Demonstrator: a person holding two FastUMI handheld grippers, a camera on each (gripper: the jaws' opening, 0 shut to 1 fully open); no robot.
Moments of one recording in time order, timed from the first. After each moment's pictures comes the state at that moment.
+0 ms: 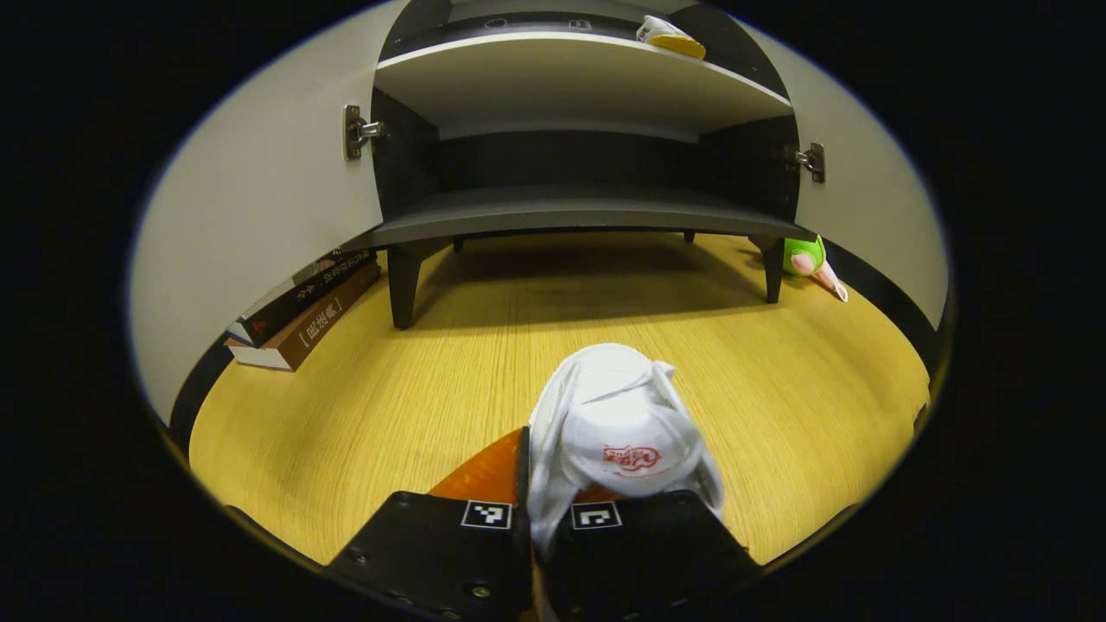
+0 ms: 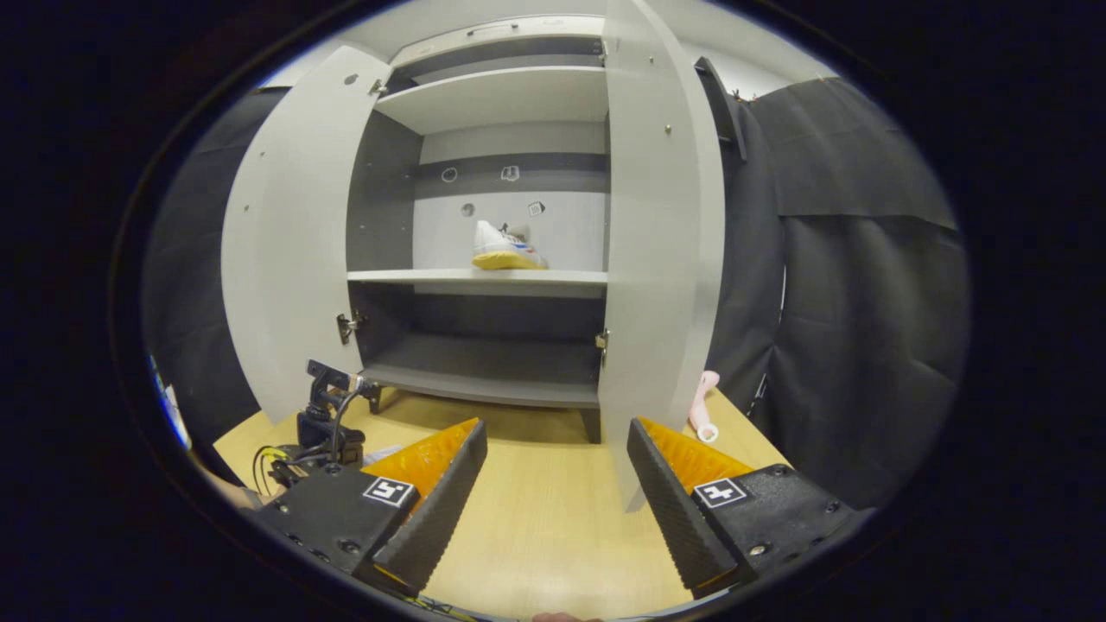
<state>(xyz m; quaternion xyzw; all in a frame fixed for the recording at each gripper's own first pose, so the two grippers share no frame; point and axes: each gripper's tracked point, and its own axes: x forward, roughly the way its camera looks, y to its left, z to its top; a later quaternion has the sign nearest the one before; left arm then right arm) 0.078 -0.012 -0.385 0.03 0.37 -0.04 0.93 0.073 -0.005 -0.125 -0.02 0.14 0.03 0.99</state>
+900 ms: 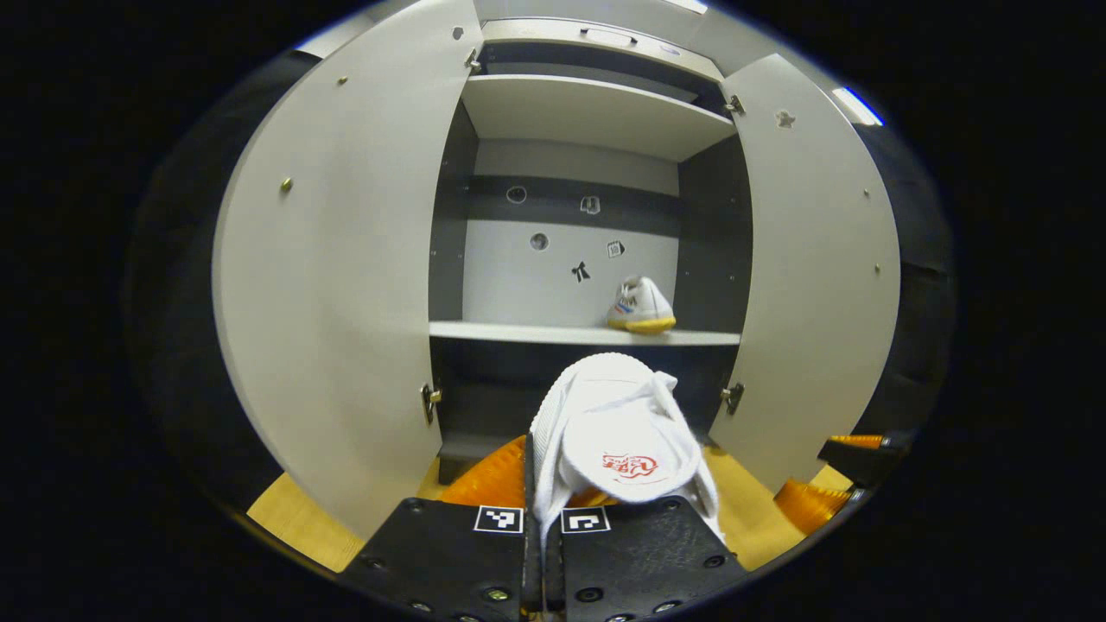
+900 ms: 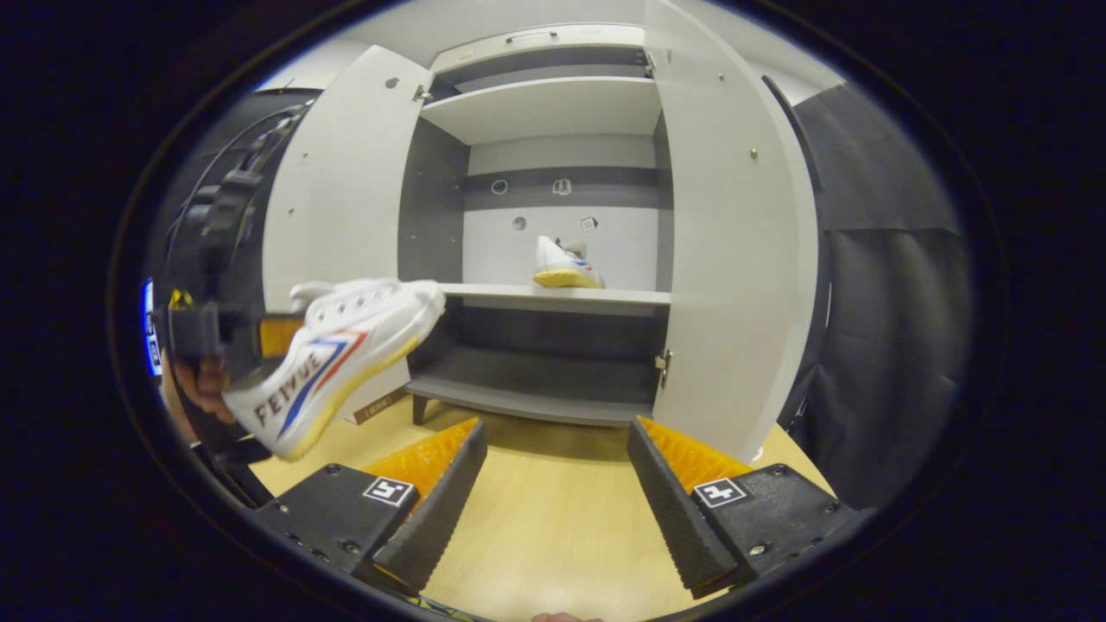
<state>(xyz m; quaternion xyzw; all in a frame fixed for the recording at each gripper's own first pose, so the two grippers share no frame) 0.126 -0.014 -0.073 -0.03 0.16 -0.04 0.99 0.076 0.052 -0.107 -0.02 0.10 0.11 0.99</state>
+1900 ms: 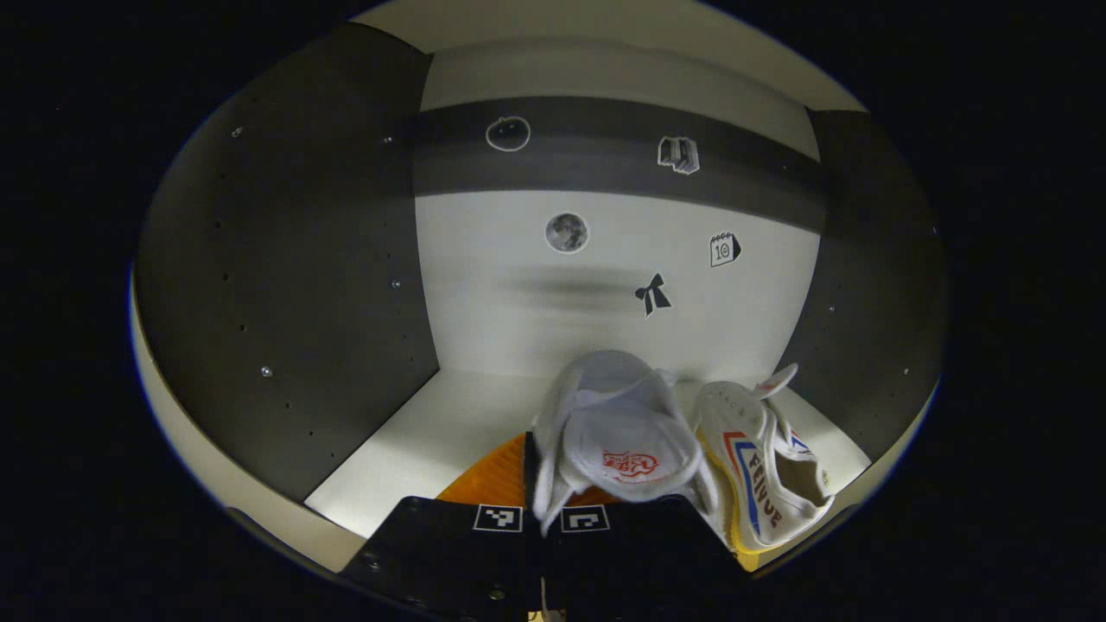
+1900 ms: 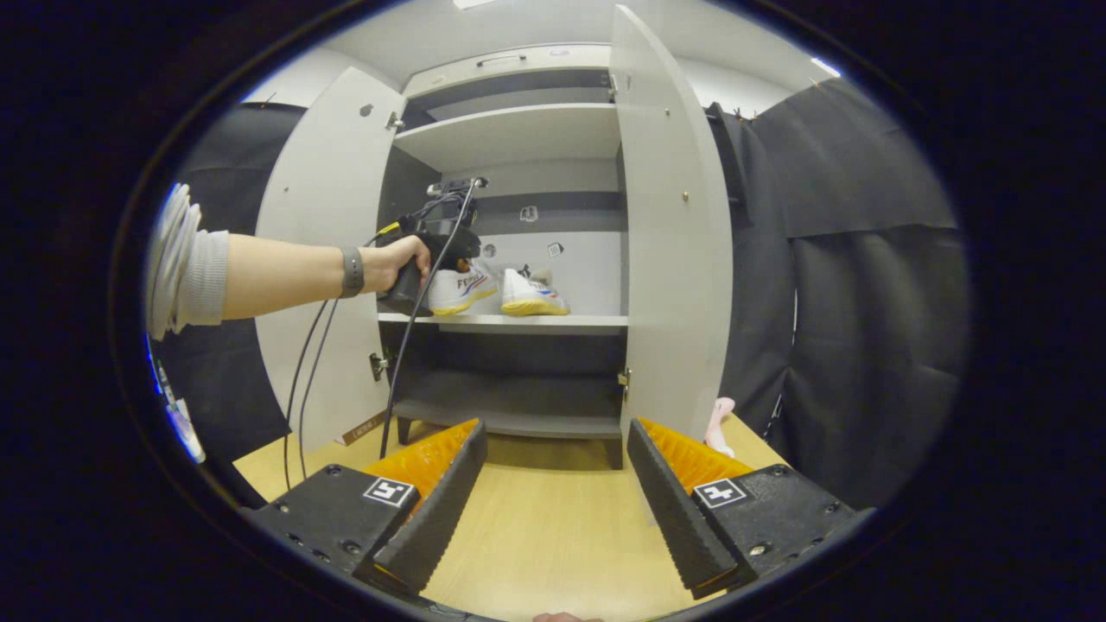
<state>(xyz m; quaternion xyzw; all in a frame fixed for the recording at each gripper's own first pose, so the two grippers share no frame) 0.412 -0.012 -0.093 0.00 0.32 0.03 0.95 0.052 0.015 -0.086 0.00 0.08 0.05 1.00</state>
